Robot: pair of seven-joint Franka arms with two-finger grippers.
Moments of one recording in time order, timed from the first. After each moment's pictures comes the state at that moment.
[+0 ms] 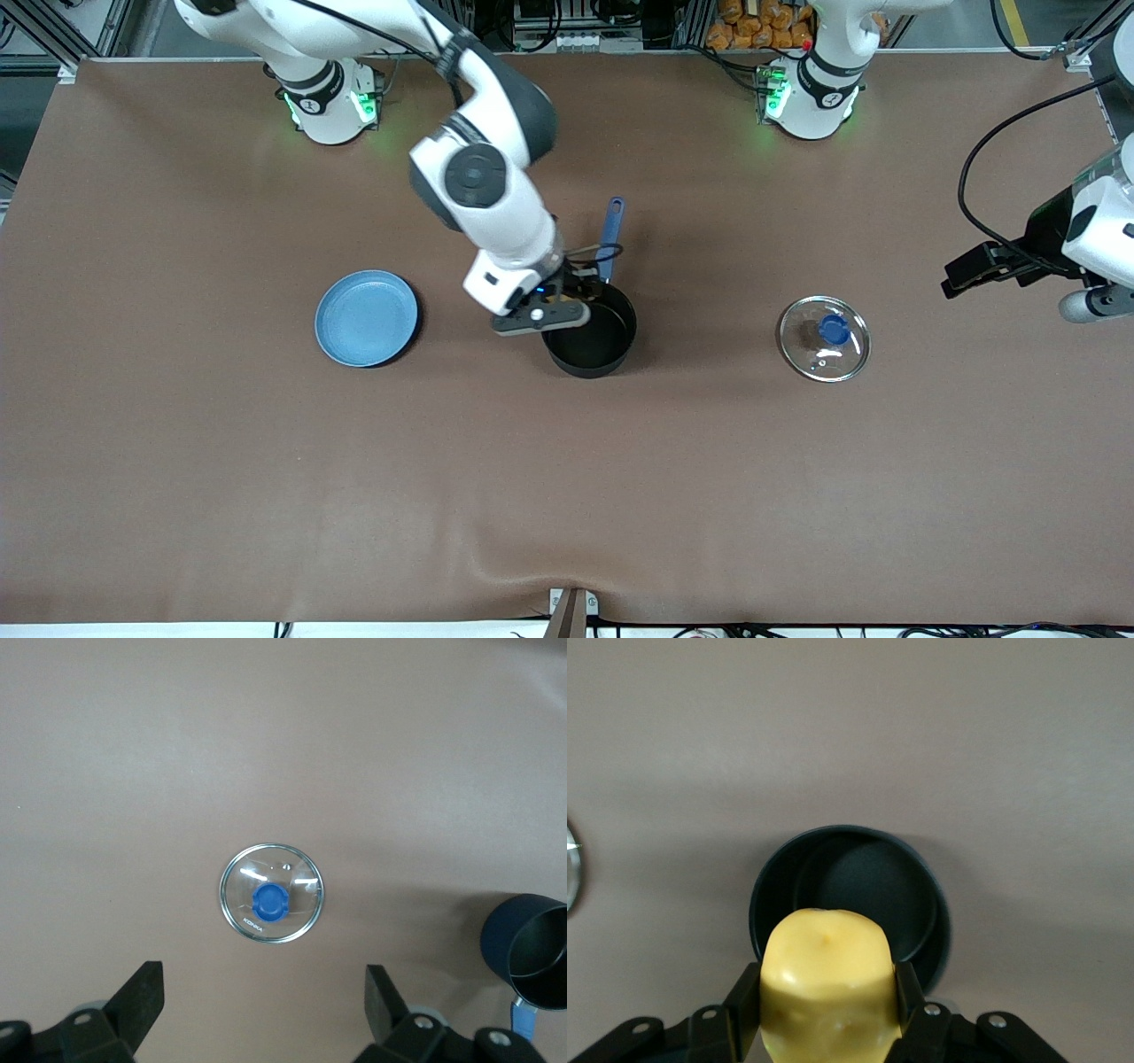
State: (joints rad) left arm -0.08 0.10 0.01 -1.53 -0.03 1.66 -0.23; right arm 0.63 0.63 0.16 -1.37 0.04 2.14 0.66
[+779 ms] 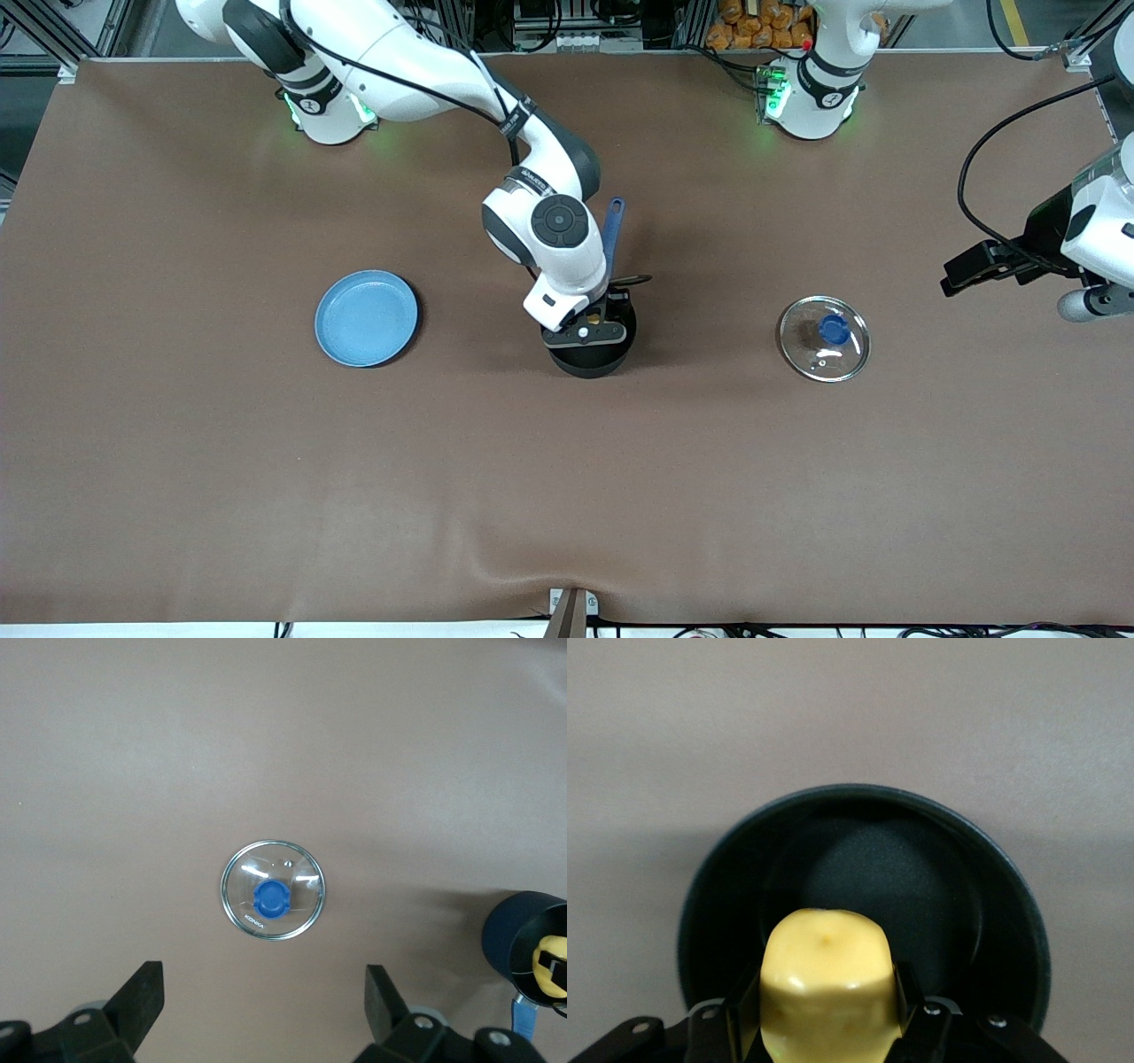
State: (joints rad) left arm -0.08 0.10 0.01 -1.53 -0.03 1.65 -0.23; right arm 0.69 0.82 0.15 -1.31 -0.04 2.23 0.78
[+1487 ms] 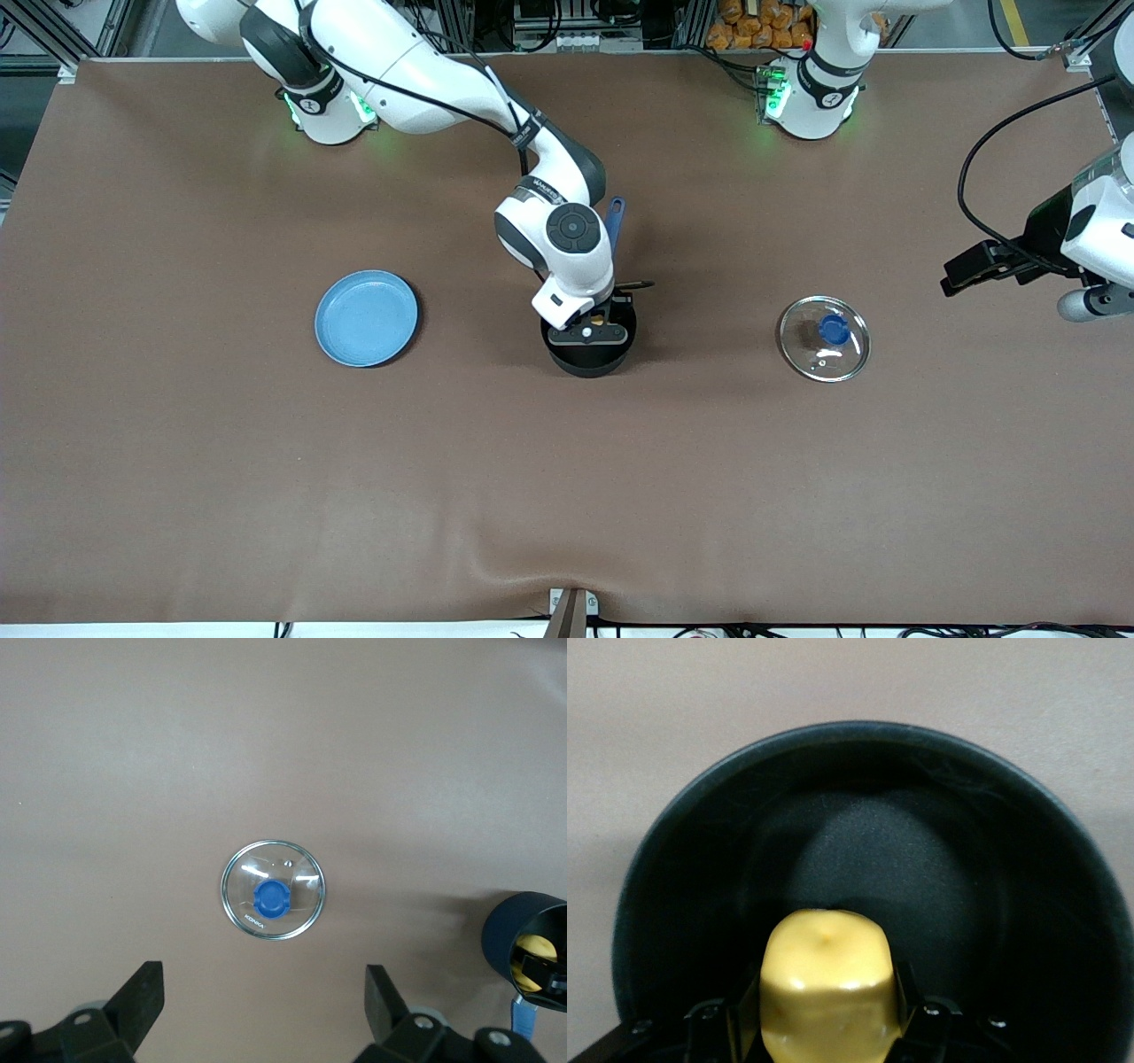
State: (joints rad) left arm -0.08 0.10 0.01 -1.53 -0.03 1.65 -0.23; right arm 0.71 0.88 0.15 -1.31 -0.06 2.27 0.87
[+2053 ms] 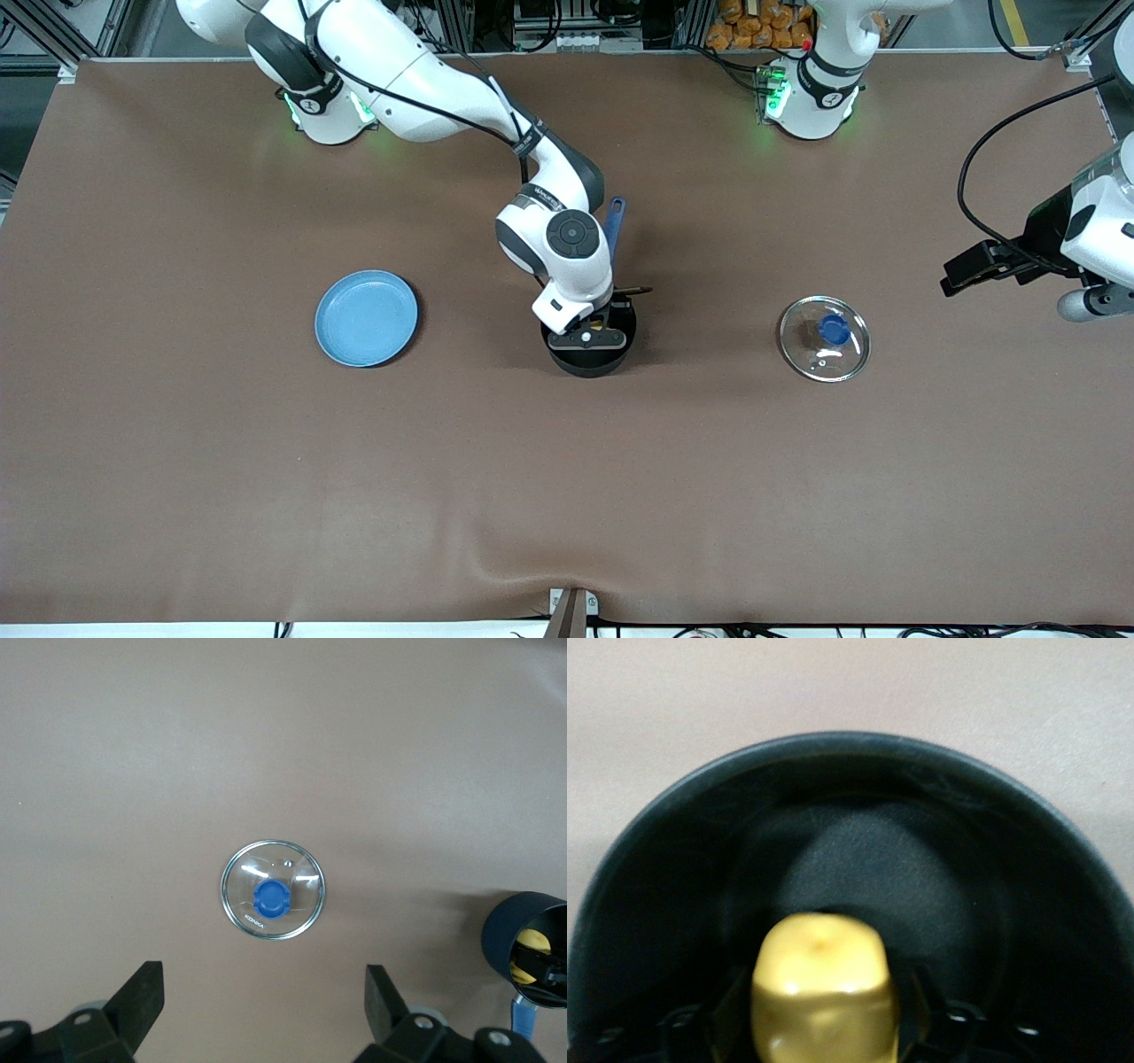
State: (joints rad) left arm -0.08 0.10 0.01 -1.53 -0.03 1.65 -0.23; right arm 0.71 0.90 0.14 -1.31 -0.09 2.29 0.87
